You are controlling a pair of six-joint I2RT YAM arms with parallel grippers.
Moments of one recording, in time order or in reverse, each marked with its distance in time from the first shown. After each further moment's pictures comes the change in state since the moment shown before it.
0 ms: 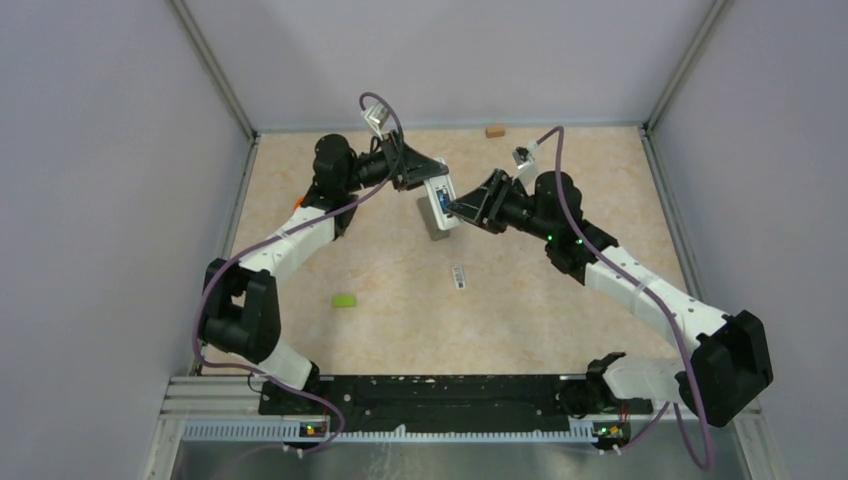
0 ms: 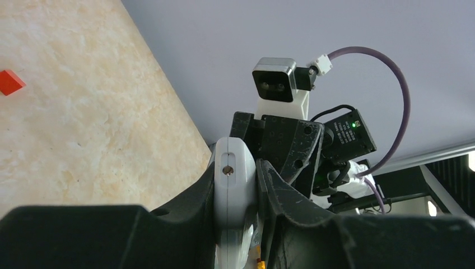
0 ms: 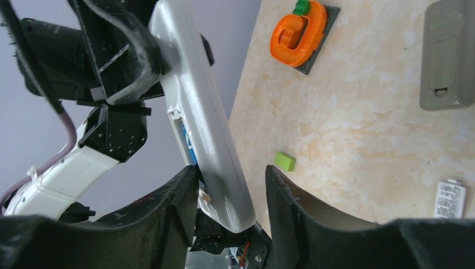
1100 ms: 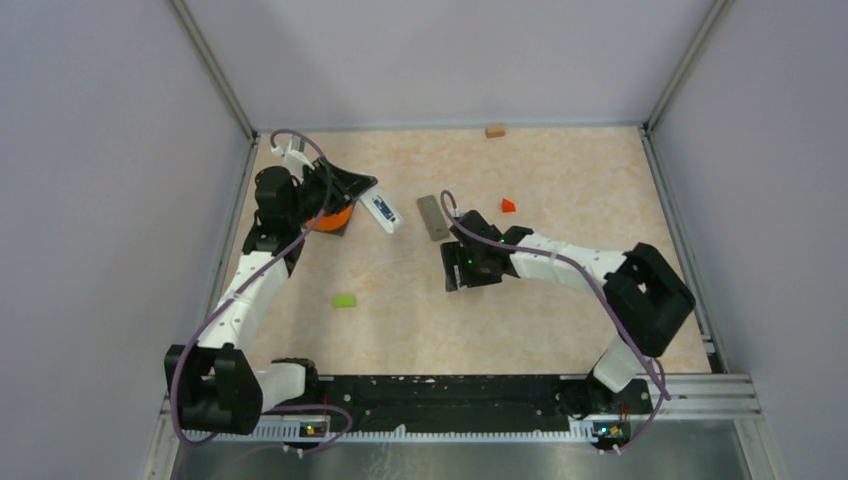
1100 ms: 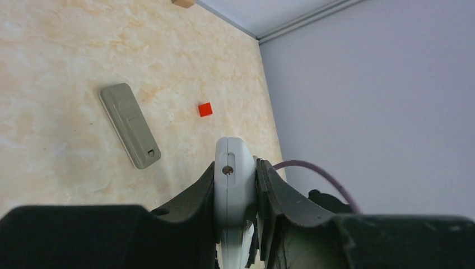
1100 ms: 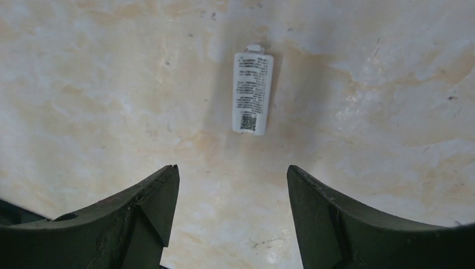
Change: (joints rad) left arm 0.259 -0.366 -0.254 -0.403 -0.320 0.292; right arm 0.207 0.384 0.117 -0.583 0.354 -0.425
